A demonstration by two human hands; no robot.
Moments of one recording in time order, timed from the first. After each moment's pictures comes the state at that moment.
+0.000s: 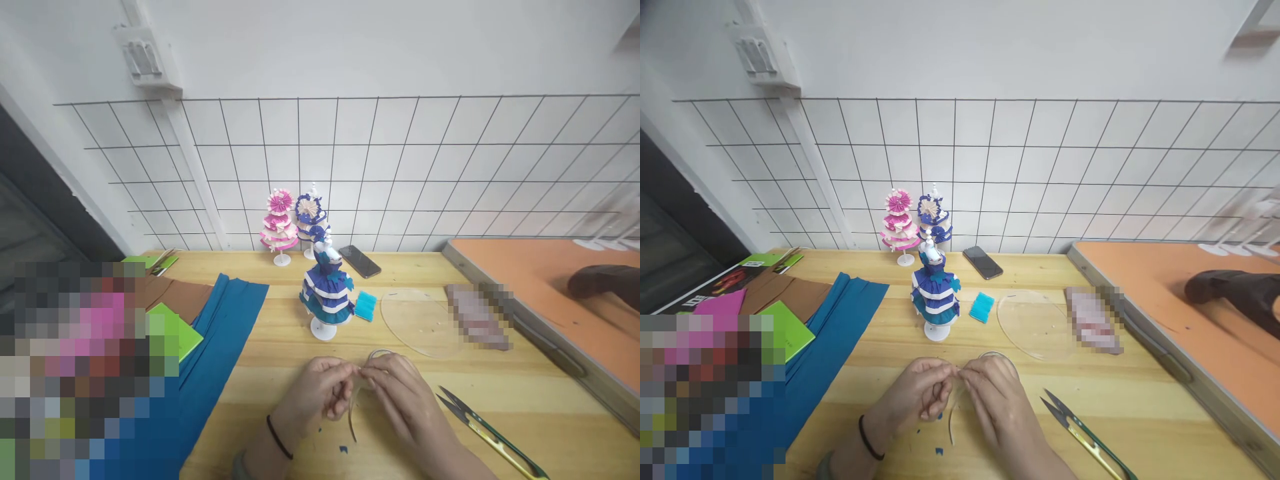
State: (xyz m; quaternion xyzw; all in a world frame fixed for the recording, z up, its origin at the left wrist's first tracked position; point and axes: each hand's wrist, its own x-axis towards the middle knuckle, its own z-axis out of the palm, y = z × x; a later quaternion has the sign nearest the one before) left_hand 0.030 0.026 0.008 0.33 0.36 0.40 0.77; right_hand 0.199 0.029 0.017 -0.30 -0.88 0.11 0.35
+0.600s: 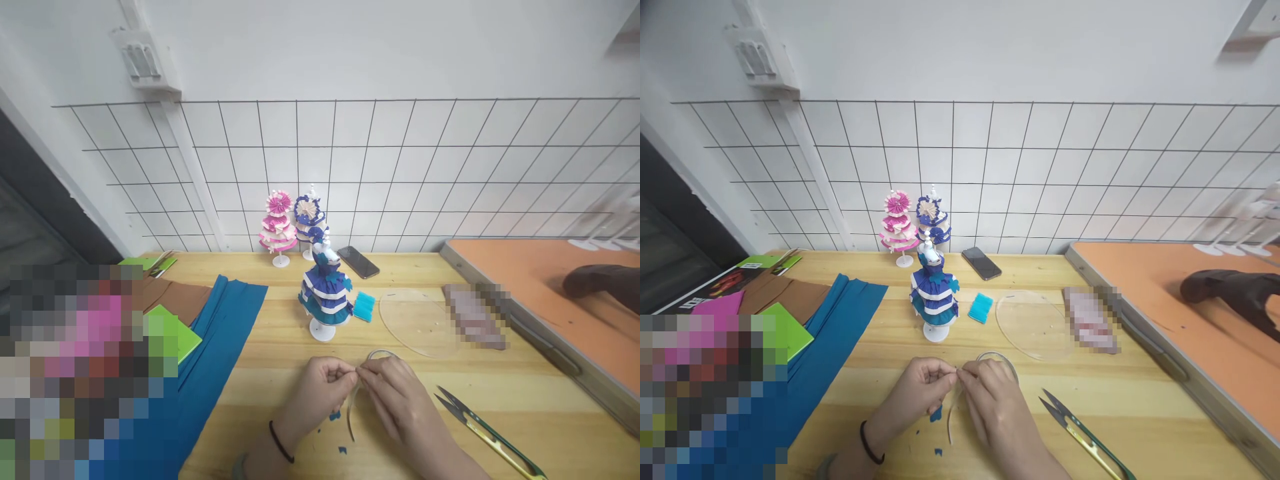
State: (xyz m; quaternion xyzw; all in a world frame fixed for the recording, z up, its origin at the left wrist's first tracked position) left_hand 0.031 0.027 -0.005 0.51 0.48 0.40 0.59; right_hand 0.198 0.028 0.008 -0.32 -0.88 0.08 0.33
